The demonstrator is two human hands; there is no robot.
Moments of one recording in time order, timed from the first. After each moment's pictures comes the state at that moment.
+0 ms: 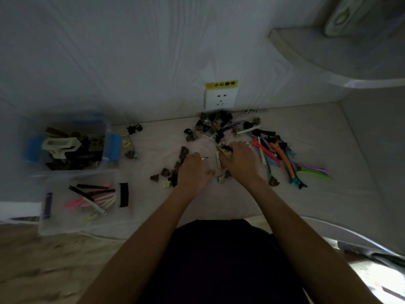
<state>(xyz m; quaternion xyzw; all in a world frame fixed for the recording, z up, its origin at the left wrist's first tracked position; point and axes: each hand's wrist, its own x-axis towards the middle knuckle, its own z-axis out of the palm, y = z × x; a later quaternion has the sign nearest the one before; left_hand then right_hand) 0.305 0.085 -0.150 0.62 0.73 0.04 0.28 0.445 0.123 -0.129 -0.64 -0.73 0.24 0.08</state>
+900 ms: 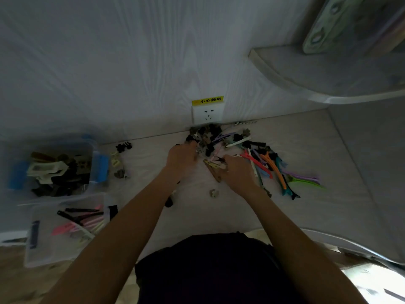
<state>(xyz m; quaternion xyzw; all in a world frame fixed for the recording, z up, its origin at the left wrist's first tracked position) 0.285 0.166 -0.135 0.74 0.65 -0.03 0.16 0.461 0.137 -0.127 -0.63 -0.74 0.26 0.03</state>
